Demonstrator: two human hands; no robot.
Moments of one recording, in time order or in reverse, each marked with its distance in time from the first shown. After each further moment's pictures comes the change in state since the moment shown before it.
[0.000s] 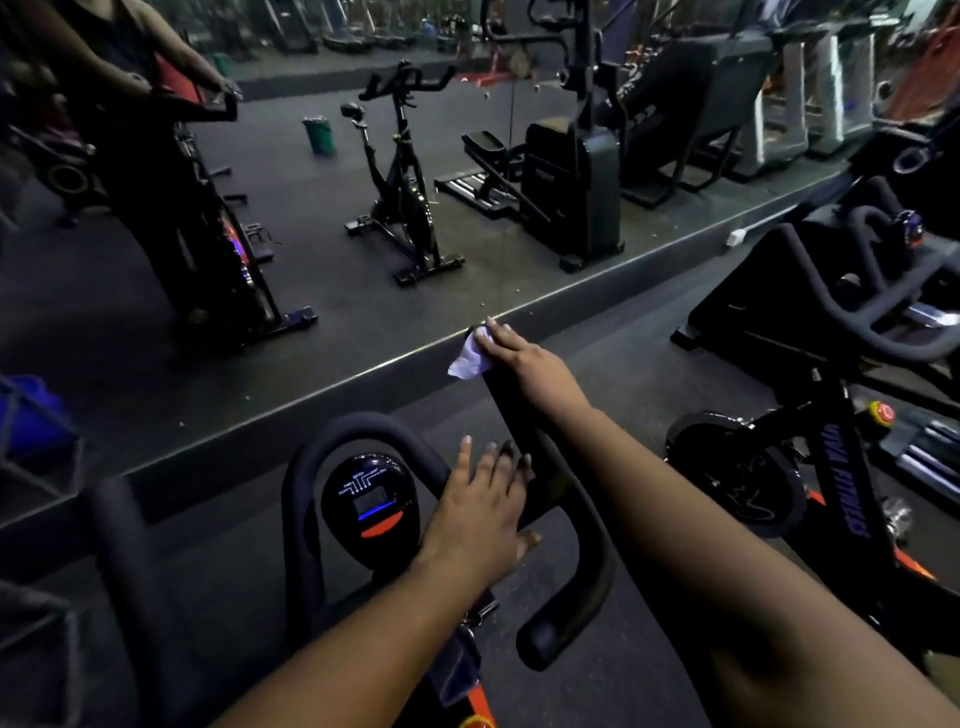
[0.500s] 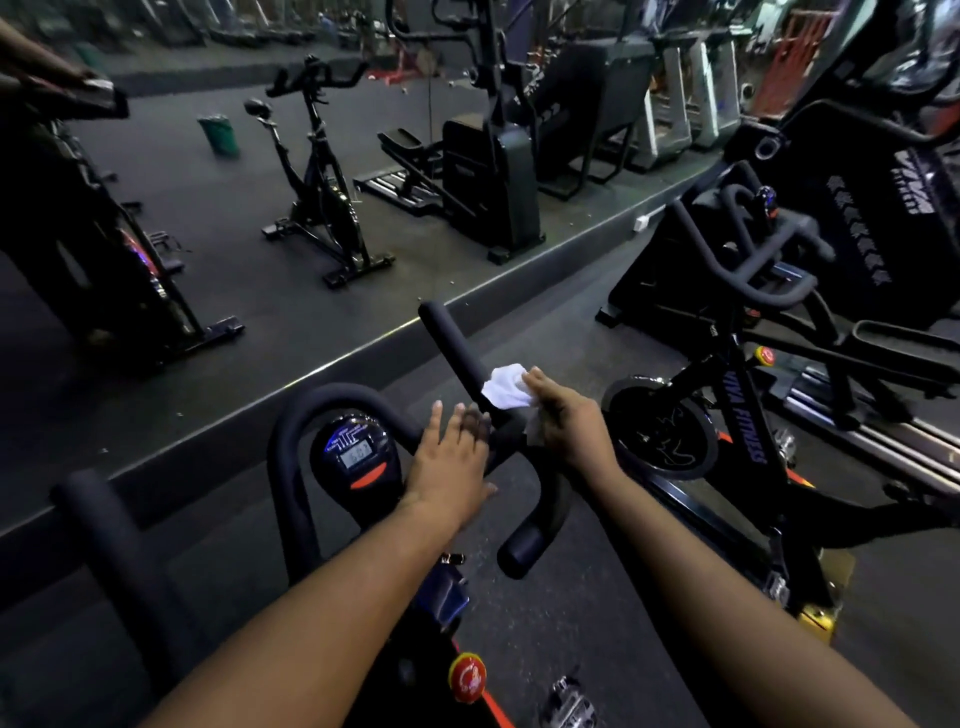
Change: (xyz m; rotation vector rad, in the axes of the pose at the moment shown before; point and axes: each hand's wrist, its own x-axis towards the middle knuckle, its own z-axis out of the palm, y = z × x) left_hand -0.013 -0.001 -0.003 0.093 -0.036 0.021; right_hand -0.167 -0.030 -0.012 0.429 0.266 0.445
